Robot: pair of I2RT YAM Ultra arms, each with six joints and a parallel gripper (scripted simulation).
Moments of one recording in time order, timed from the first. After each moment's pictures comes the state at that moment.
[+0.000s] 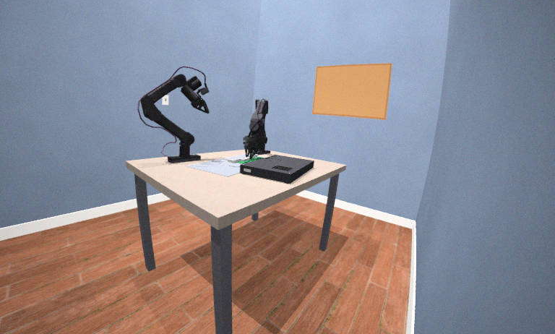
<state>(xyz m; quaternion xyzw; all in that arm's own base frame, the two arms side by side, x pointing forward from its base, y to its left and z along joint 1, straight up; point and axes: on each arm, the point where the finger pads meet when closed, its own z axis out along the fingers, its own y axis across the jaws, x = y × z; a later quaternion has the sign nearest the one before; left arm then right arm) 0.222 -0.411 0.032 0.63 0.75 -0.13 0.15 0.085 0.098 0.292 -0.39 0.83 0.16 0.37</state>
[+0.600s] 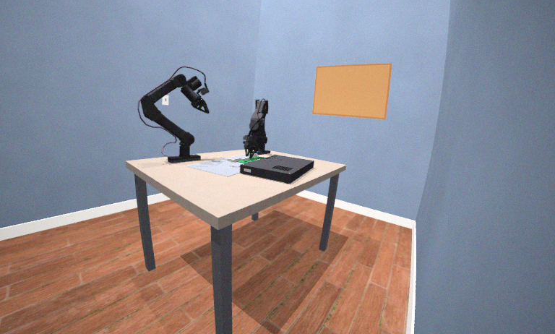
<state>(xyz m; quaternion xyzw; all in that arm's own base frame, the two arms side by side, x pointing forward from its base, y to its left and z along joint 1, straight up) 0.223 -0.413 0.036 0.63 0.75 -0.13 0.16 0.085 0.098 0.292 -0.39 0.83 0.16 0.37</state>
